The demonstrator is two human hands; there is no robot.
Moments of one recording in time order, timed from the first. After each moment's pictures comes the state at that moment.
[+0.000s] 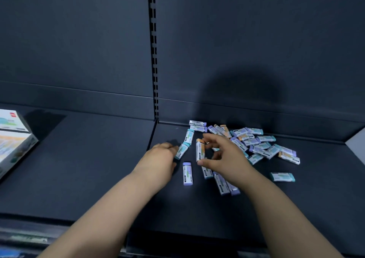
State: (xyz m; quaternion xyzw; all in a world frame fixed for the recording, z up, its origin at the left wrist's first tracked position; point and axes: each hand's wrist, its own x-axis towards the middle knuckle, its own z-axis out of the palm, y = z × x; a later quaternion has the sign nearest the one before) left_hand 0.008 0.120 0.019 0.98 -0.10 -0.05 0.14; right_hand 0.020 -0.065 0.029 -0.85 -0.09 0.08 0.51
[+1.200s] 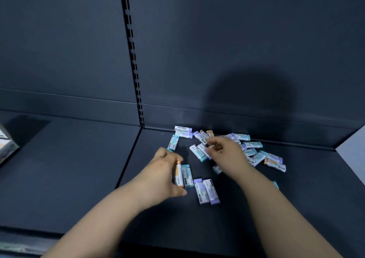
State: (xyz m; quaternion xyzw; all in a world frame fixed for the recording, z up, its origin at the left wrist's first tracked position) left_hand -0.002 0.075 0.028 0.94 -0.10 -0.07 0.32; right_hand 0.071 -0.115 0.010 -0.90 -0.03 0.01 0.43
